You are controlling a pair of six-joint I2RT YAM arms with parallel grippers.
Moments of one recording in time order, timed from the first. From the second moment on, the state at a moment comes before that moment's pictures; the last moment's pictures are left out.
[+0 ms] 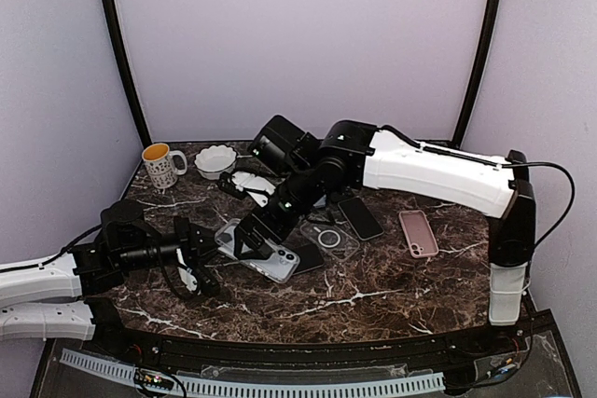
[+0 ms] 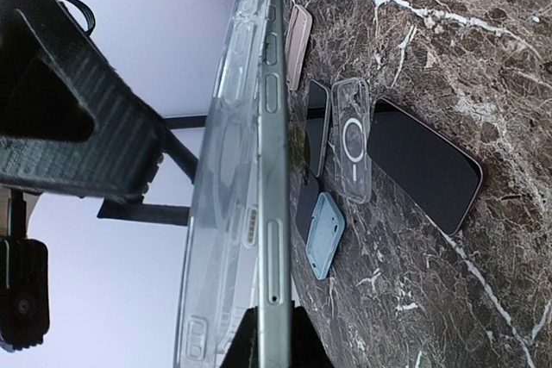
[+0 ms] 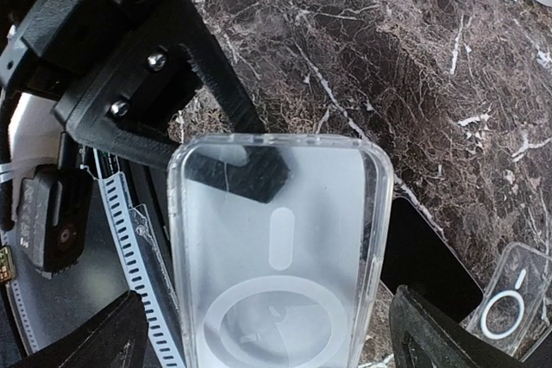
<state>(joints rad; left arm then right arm) -0.79 0.77 0.34 0.17 0.30 1.59 1.18 1.99 1.99 -0.96 -0.25 0.11</state>
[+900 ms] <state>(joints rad) -0.80 0.76 0.33 0.17 0.29 1.59 1.16 2.06 2.02 -0.89 -0.34 0.09</state>
